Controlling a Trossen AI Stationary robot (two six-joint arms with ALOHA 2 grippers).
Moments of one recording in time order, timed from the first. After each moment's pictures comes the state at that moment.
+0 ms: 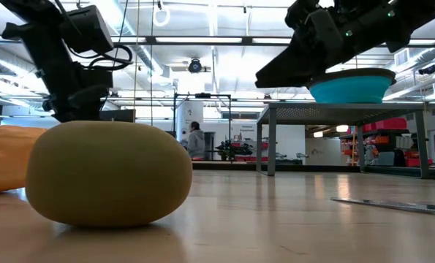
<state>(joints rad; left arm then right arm) 0.11 1.00 0.50 -0.64 -0.43 -0.68 0.15 1.38 0.62 0.35 0.26 0.02</state>
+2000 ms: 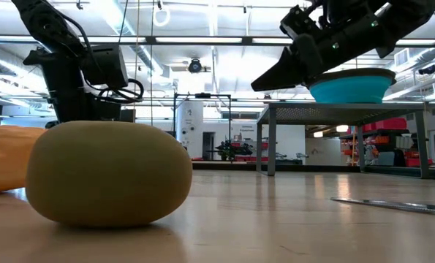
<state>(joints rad) 0.18 1.29 0.47 -0.47 -0.38 -0.70 0.05 1.38 0.62 0.37 0.29 -0.13</state>
